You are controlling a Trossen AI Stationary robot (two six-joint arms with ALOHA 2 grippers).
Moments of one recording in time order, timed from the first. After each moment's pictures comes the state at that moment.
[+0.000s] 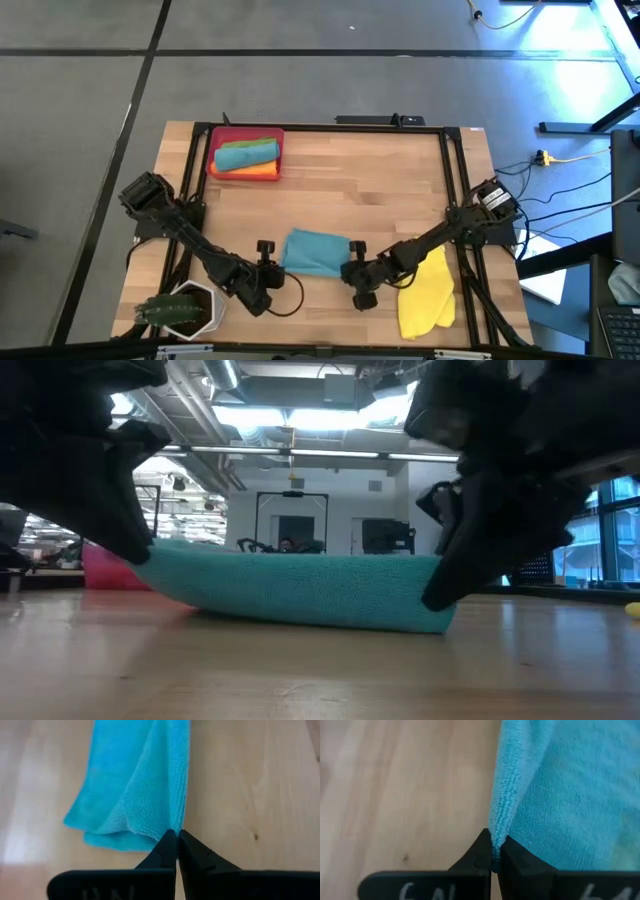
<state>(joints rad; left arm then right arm) -0.71 1.74 0.97 -0.47 -0.61 -0.50 0.52 1.87 0.99 -0.07 0.26 0.33</state>
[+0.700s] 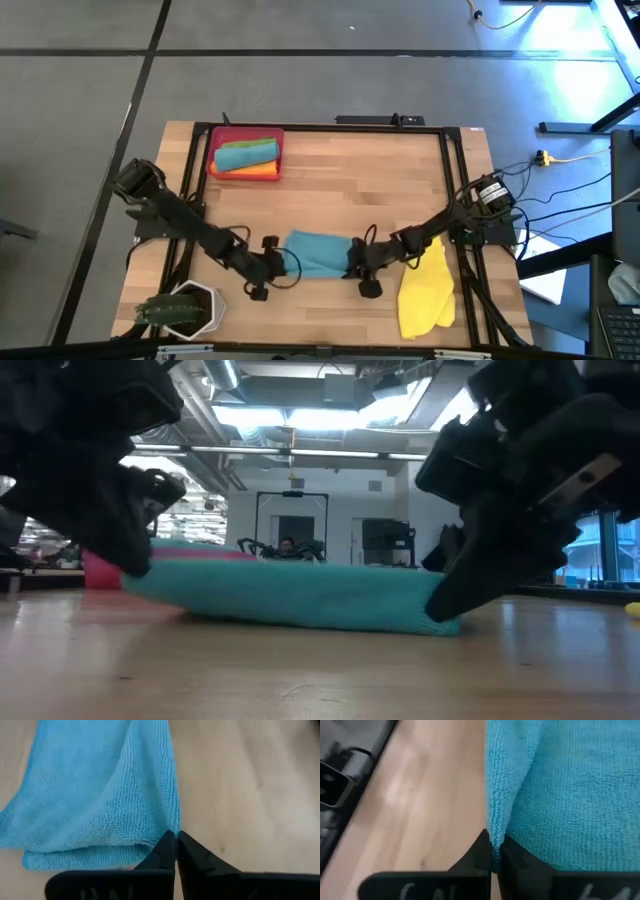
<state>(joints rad) -0.57 1.60 0.68 0.03 -0.30 -0.39 0.39 1.87 0.67 0.57 -0.03 0.45</state>
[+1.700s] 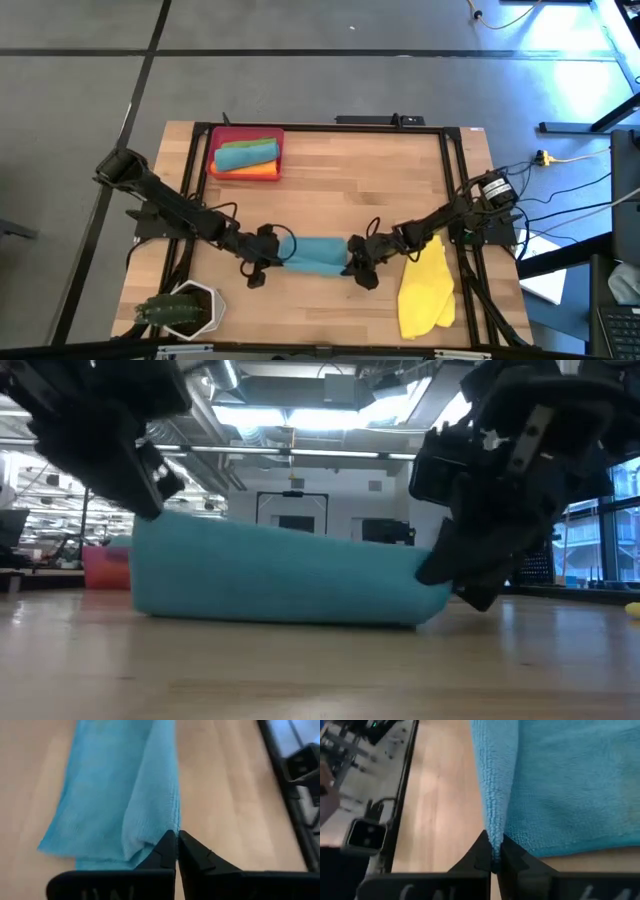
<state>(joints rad) -0.46 1.38 0.59 0.04 -0.13 -0.49 0.35 1.83 0.62 0.64 -0.13 0.74</state>
